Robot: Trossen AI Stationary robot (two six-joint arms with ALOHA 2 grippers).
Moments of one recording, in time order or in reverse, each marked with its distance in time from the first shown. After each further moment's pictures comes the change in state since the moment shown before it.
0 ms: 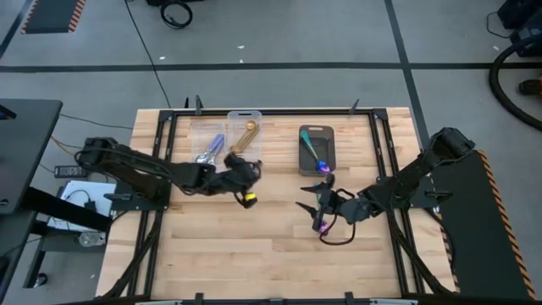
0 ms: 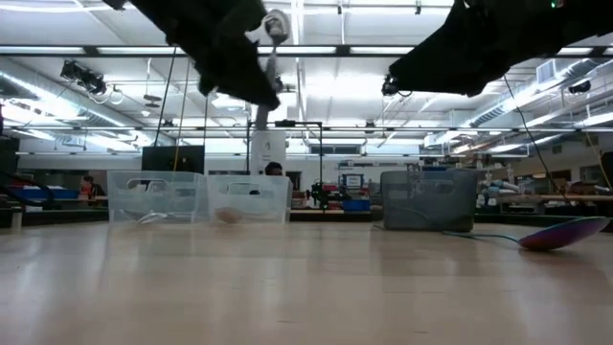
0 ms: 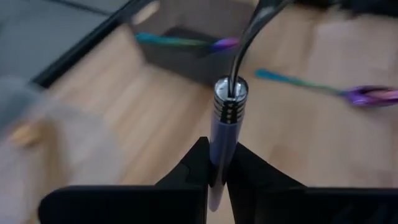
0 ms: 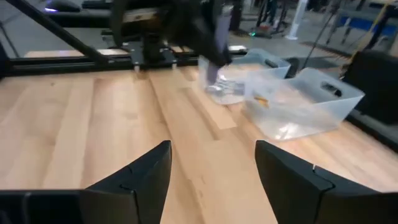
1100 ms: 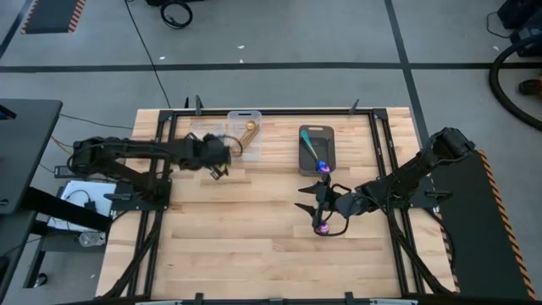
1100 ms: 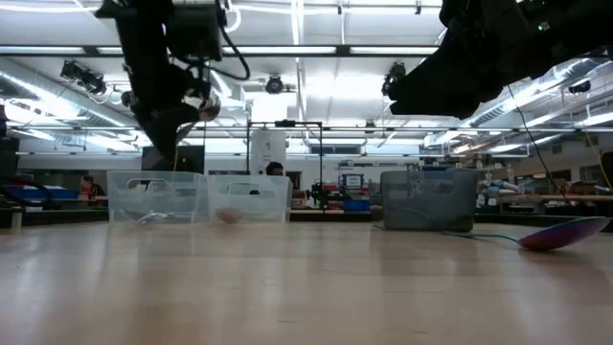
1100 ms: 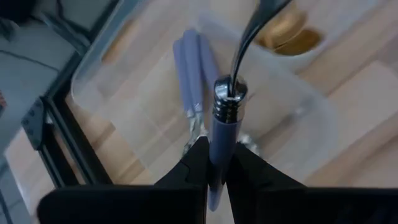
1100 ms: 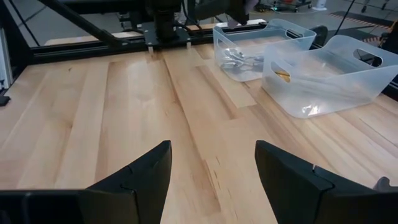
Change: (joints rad) left arm 0.327 -0.079 0.000 -0.802 -0.053 -0.189; right arm -0.073 0.000 -0.031 -0.022 -0.176 0.085
